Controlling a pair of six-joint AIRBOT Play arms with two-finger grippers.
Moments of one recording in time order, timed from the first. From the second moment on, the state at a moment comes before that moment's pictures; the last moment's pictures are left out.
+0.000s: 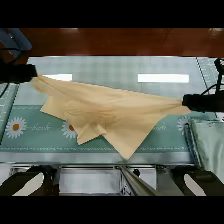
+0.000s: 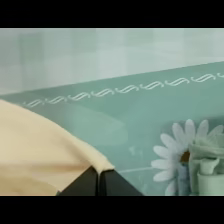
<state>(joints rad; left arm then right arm) 0.03 -1.09 1.18 1.51 -1.03 -1.66 0.01 -0.83 0.91 -1.56 1.18 1.81</state>
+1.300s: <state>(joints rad) 0.15 -1.28 0.61 0.73 -1.22 -1.31 -0.53 -1.06 0.70 -1.04 1.20 1.40</state>
